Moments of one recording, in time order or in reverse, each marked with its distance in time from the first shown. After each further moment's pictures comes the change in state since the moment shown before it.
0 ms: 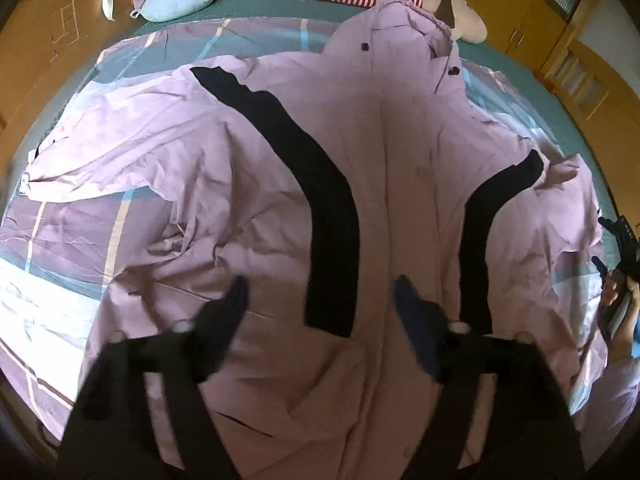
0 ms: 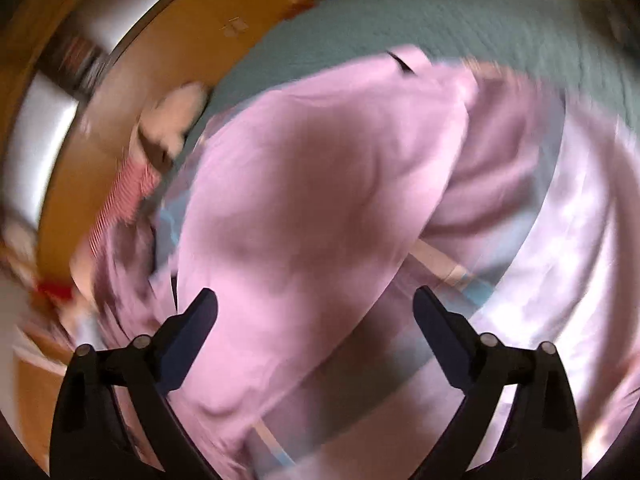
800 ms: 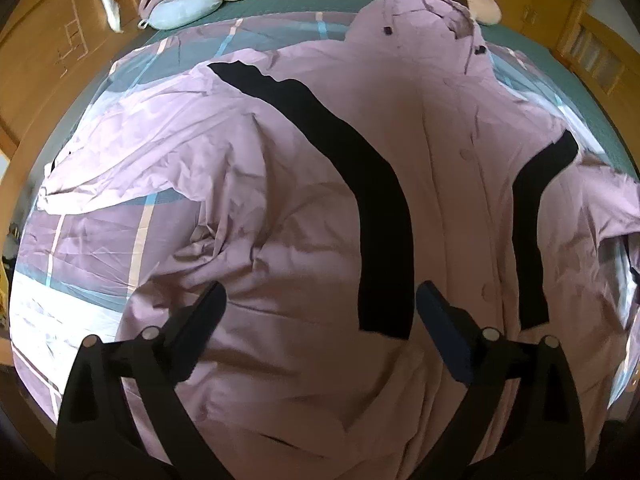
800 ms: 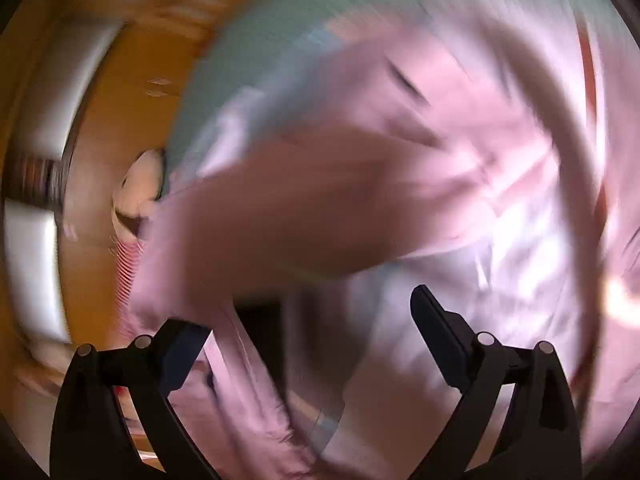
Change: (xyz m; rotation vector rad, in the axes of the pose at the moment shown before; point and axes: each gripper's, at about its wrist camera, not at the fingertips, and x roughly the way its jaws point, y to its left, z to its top) left arm 0.019 0.014 -0.006 0.076 0.005 0.105; right arm -0.036 -0.051 -0.024 0.506 0.094 0.090
